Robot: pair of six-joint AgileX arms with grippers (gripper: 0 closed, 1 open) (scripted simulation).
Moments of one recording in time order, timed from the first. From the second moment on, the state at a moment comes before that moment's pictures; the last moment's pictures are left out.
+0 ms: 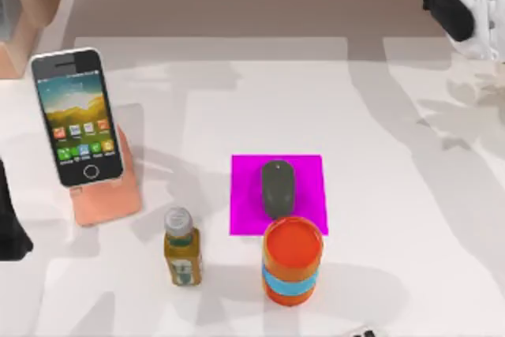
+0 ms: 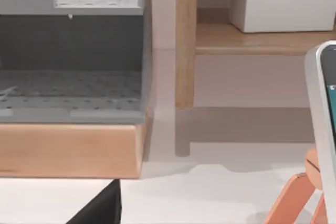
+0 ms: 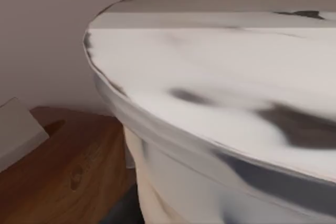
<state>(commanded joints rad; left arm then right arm) 0.00 0.00 0.00 0.00 0.00 0.00 0.35 2.01 1.42 0.59 0.40 0.04</state>
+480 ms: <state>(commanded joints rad) 0.00 0.00 0.00 0.00 0.00 0.00 0.34 2.05 1.53 0.41 0.38 0.04</state>
